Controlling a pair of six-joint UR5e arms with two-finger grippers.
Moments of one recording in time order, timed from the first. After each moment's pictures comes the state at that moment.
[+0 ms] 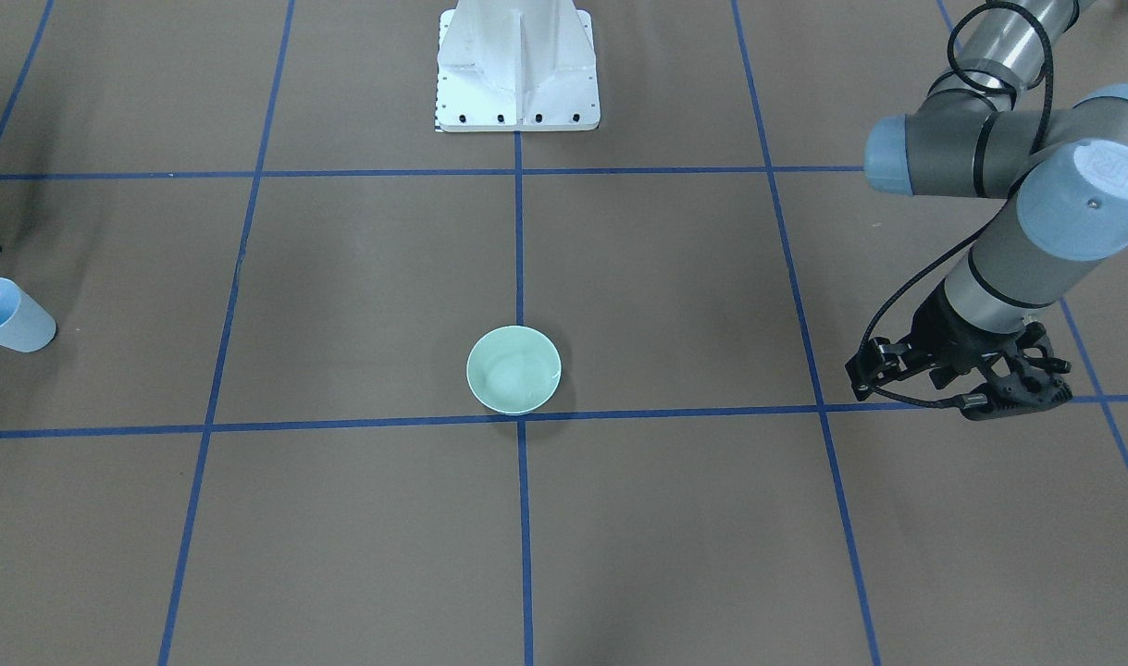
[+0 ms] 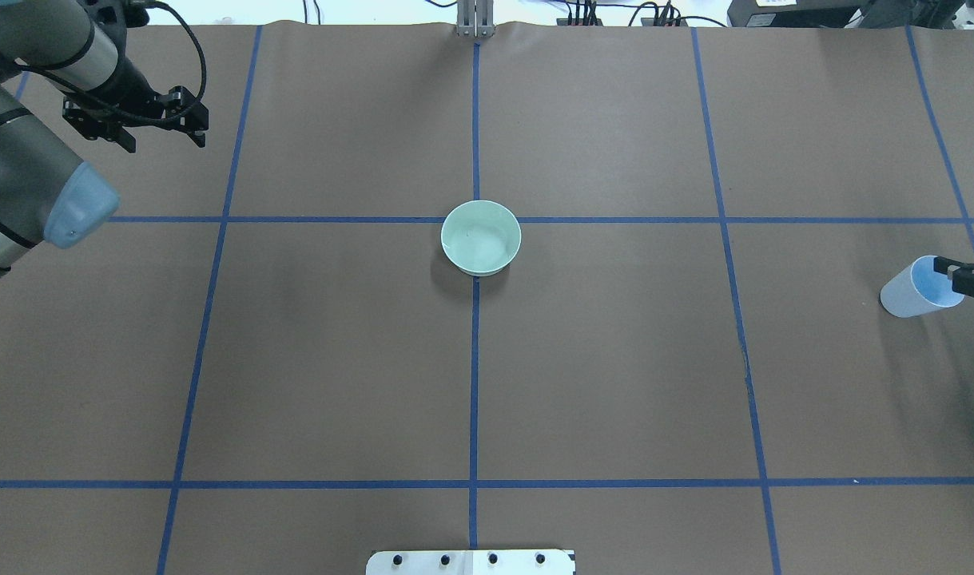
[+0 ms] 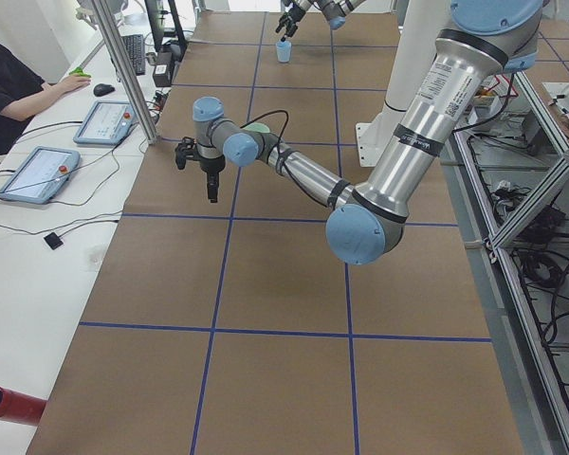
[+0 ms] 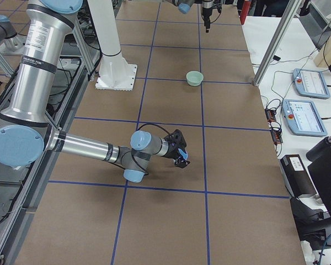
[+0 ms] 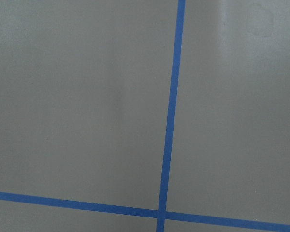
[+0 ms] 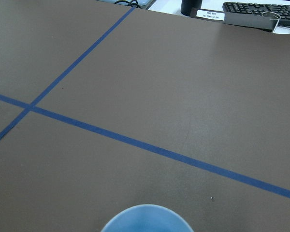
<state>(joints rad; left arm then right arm) -1.04 -2.06 -1.57 -1.67 -2.13 -0.86 1.06 -1.82 1.50 -0.09 1.85 0.64</state>
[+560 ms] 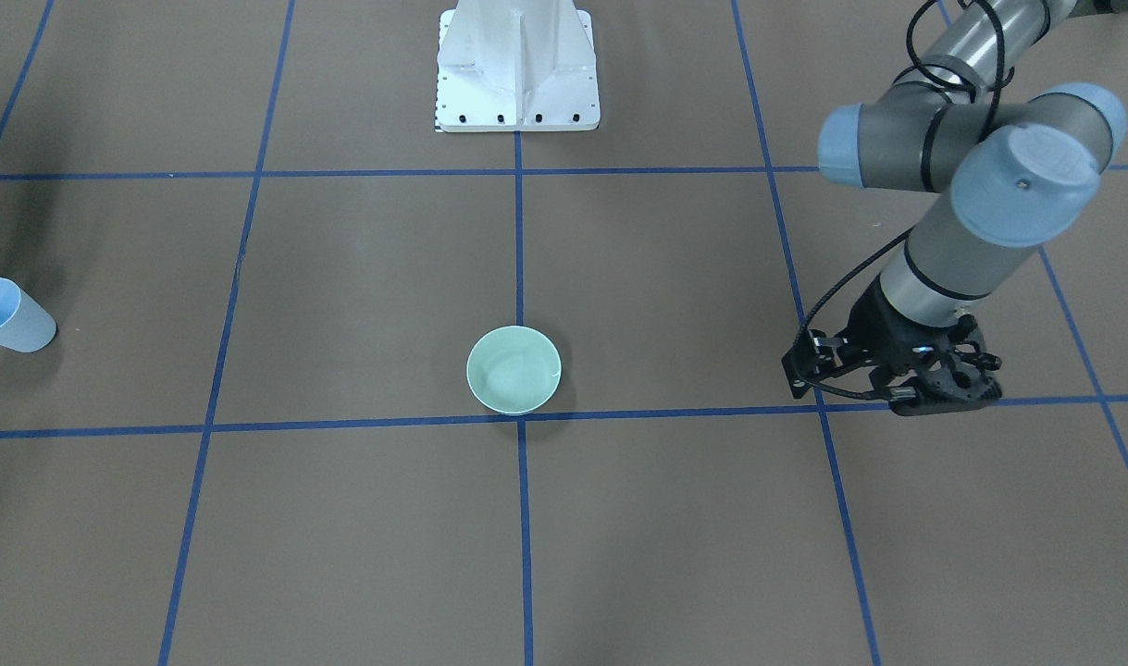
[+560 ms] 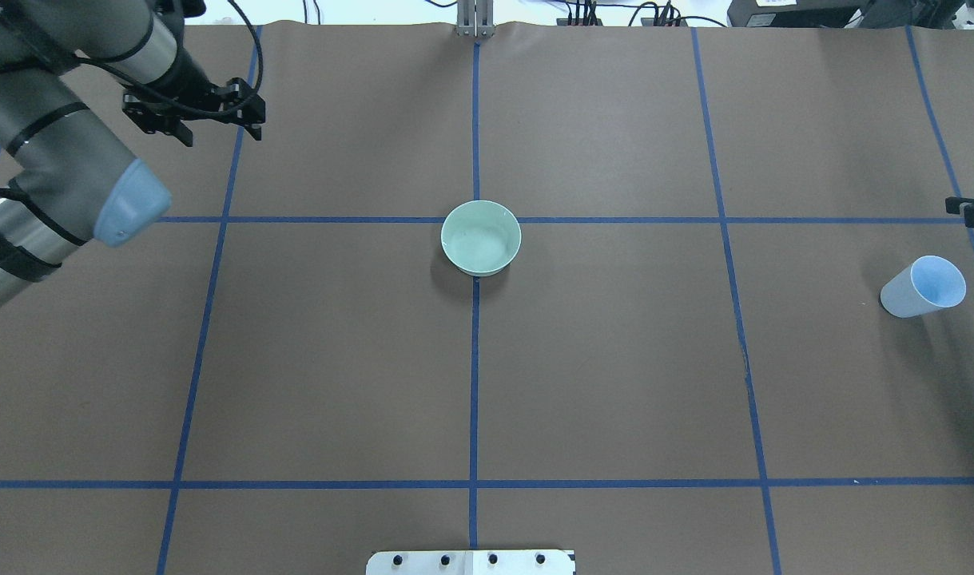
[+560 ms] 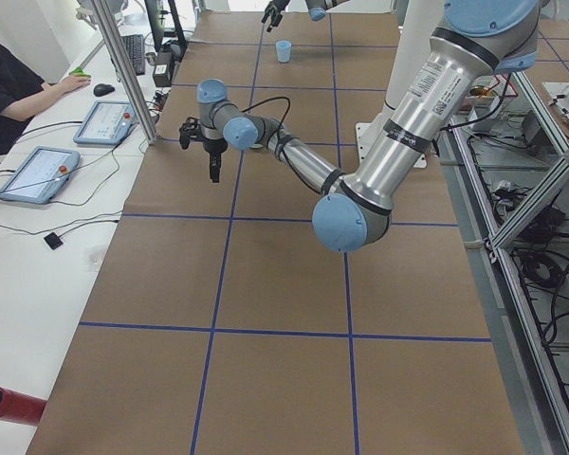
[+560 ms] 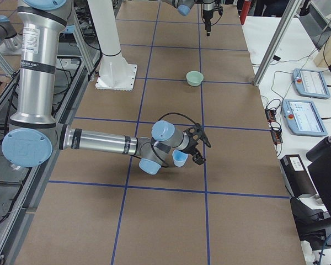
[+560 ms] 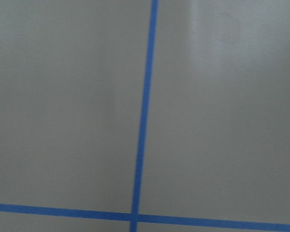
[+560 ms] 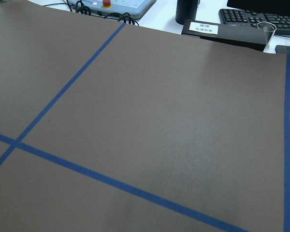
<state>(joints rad) -0.96 -2.16 -1.57 -1.67 -2.13 -0.96 1.24 -1.67 1.54 -0.44 2.04 0.44</state>
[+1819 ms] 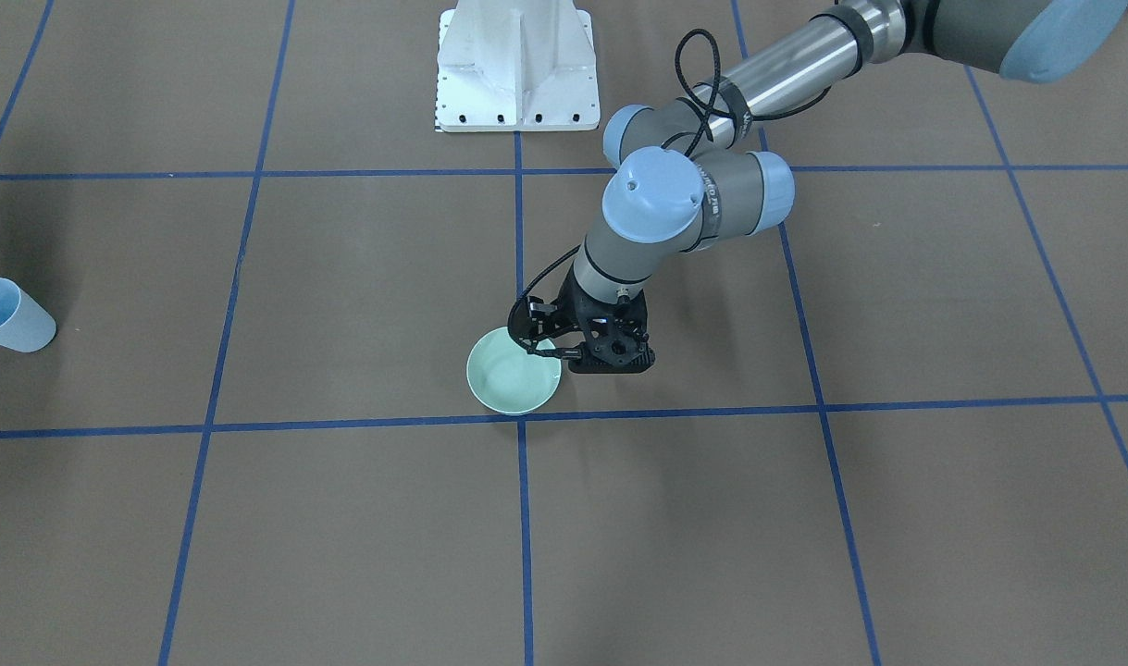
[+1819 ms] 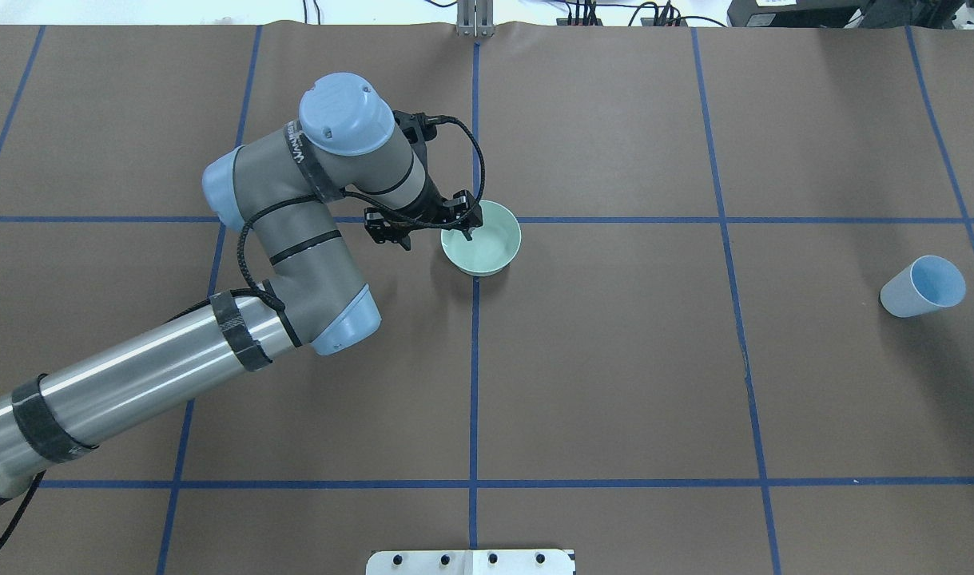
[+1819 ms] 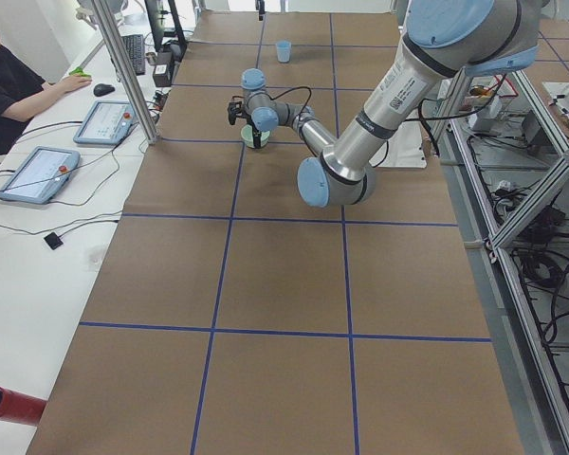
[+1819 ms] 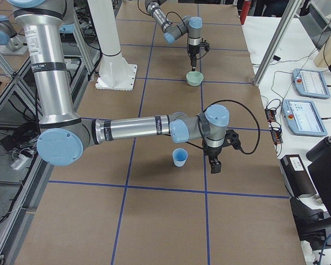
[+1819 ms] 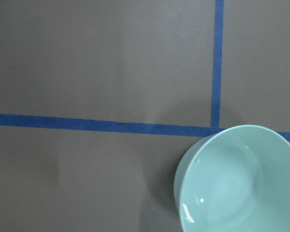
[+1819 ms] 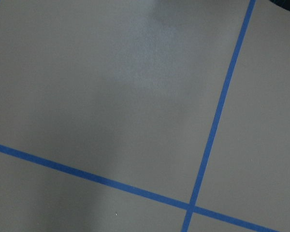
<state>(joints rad) -0.65 -2.42 -1.28 -1.95 -2.06 -1.27 1.42 -1.43 1.54 -1.46 2.24 0.00</state>
